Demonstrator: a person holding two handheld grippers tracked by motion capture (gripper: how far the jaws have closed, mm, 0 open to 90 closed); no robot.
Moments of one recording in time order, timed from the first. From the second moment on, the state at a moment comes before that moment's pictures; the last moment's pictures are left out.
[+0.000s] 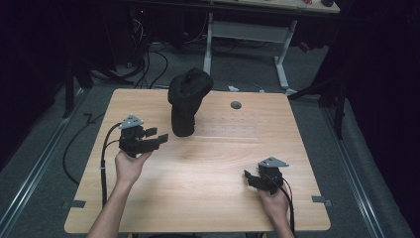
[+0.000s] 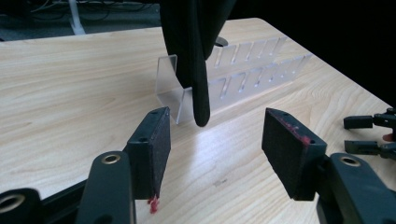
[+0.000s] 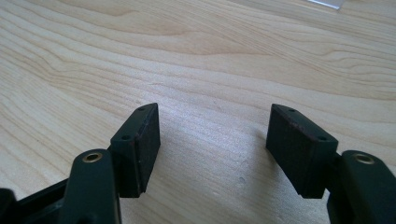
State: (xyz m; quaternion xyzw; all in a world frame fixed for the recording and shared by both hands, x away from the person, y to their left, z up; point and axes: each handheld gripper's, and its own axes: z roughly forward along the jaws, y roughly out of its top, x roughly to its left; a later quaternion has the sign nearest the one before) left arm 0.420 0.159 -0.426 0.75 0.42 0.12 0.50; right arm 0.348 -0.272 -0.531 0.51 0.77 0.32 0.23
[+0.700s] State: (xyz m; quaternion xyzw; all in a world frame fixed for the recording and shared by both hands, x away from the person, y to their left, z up) left arm 0.391 0.164 -0.443 0.76 0.41 0.11 0.50; right arm 0.348 -0.272 -0.531 0.51 0.77 0.32 0.23
